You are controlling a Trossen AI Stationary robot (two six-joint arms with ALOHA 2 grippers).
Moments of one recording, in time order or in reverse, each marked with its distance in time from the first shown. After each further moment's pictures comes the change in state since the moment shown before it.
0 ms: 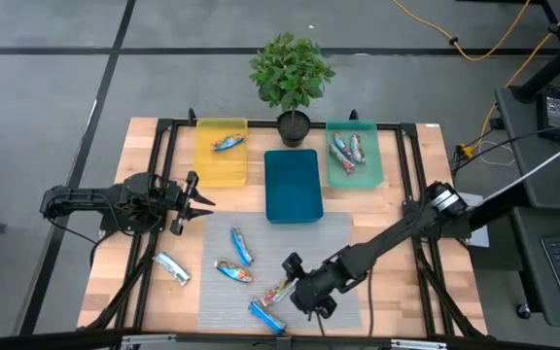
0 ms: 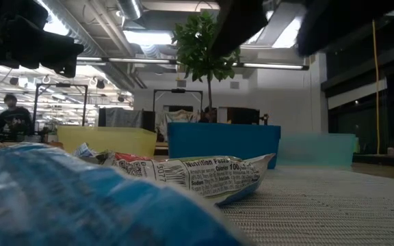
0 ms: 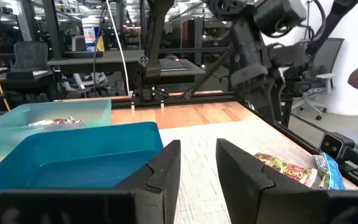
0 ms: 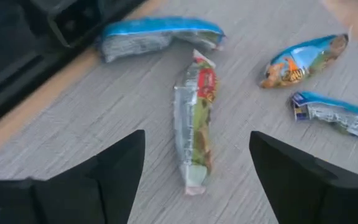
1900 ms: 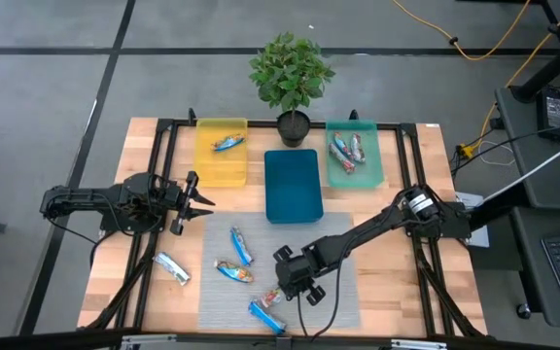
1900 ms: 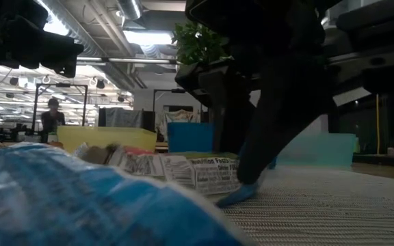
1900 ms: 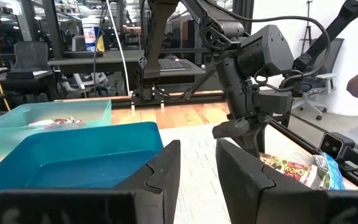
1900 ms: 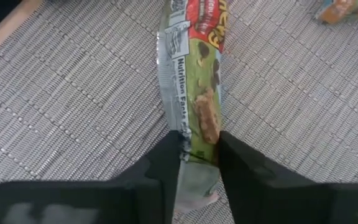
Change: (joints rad) left arm 0.000 0.000 0.000 0.000 0.000 0.000; right arm -0.132 0.163 -0.001 0.029 -0.212 0.004
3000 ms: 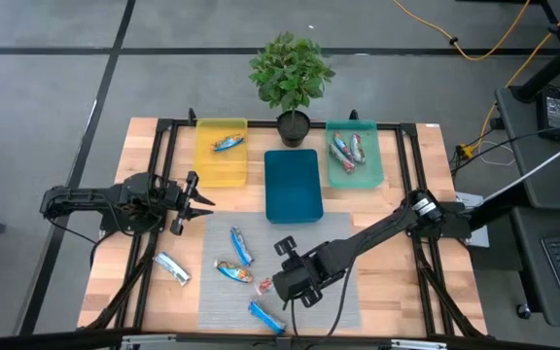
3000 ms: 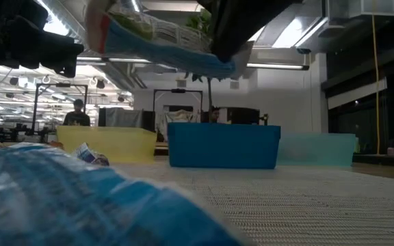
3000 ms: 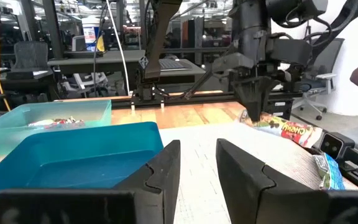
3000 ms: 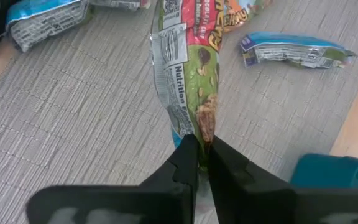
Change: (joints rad) left arm 0.000 0.000 0.000 0.000 0.000 0.000; right arm 0.067 0.000 0.390 -0.496 0.313 0.162
